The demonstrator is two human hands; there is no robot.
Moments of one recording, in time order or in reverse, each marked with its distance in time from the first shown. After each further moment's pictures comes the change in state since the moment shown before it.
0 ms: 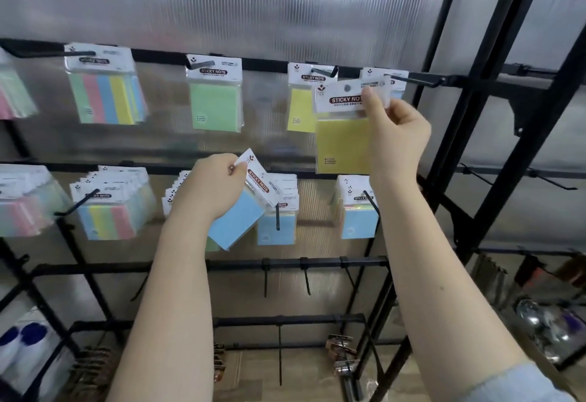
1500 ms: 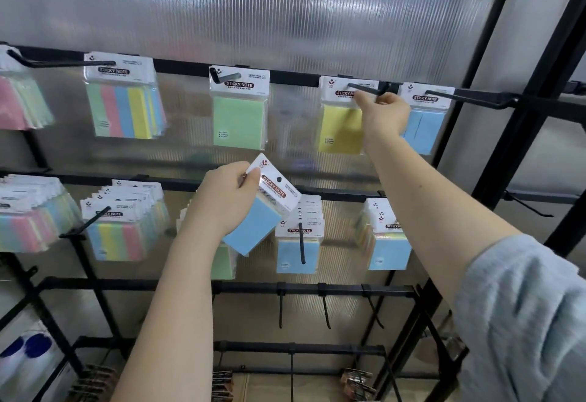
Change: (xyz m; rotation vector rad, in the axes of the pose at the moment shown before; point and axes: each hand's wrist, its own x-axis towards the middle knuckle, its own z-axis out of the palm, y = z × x) left_hand 0.033 -0.022 0.002 -0.138 0.073 0.061; right_hand 0.106 0.065 0.088 -0.190 0.004 0.269
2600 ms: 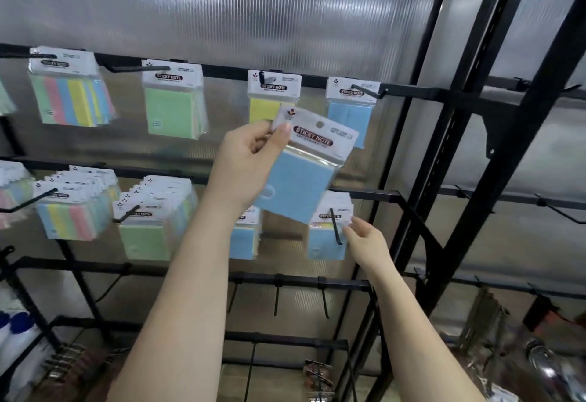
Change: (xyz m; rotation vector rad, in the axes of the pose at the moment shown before) left_hand -0.040 0.151 0.075 -0.585 0.067 0.135; right_hand -0.031 0.158 -0.195 -0.341 -0.419 0.191
